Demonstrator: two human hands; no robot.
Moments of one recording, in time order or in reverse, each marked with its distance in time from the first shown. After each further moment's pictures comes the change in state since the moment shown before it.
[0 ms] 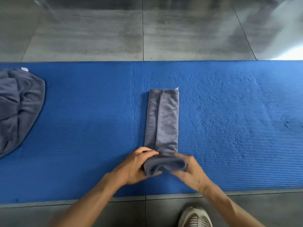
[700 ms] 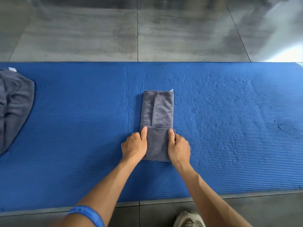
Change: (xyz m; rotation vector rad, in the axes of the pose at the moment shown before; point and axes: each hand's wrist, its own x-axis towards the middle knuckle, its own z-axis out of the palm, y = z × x) left_hand 0.076 0.030 -0.014 0.000 0.391 -0.708; right_hand 0.075 -0.009 0.004 -0.251 0.576 0.581
